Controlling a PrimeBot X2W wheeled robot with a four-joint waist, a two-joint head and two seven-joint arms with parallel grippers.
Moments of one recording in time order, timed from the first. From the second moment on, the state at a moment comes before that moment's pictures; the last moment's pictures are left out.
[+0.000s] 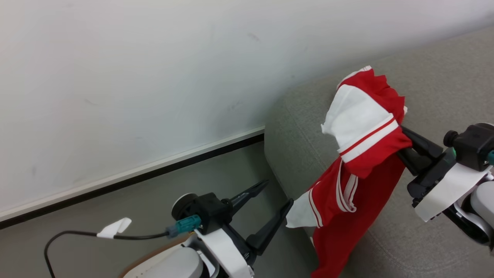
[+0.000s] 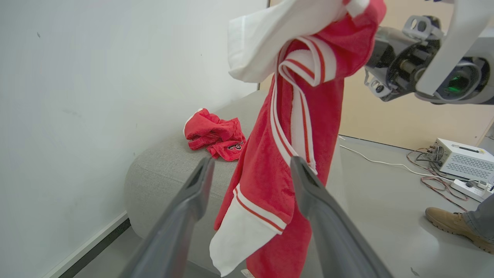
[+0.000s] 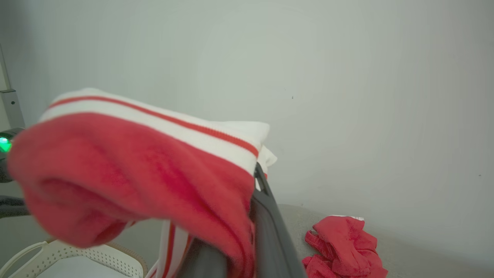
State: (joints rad) left arm -0.53 0.29 -0.89 0.24 -0.58 -0.11 -0.26; right arm -0.82 -0.68 1.01 0.24 0.87 0.13 -0.26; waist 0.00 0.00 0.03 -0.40
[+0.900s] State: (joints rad) left arm -0.77 0.39 -0.88 0.13 -0.47 -0.11 -0.18; right arm -1.11 -0.65 0.37 0.51 0.60 0.13 -0.20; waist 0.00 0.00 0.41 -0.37
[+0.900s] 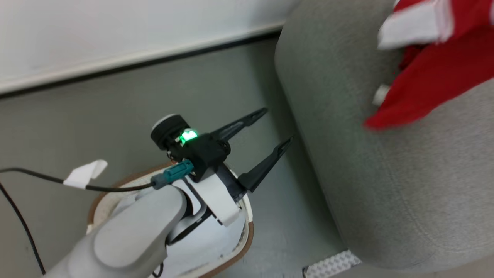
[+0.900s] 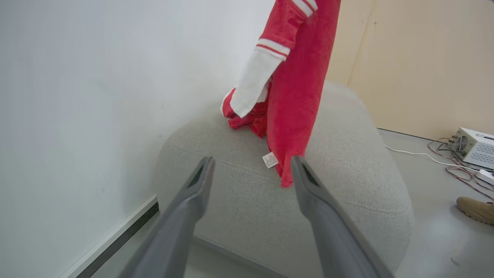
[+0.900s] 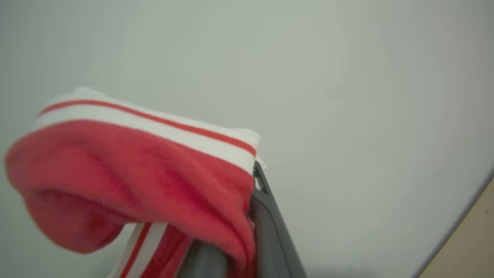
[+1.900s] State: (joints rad) left arm -0.75 0.47 -0.89 0.01 -0.44 -0.05 -0.16; right arm -1.10 -0.49 -0.24 1.11 0.16 0.13 -0.25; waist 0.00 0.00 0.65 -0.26
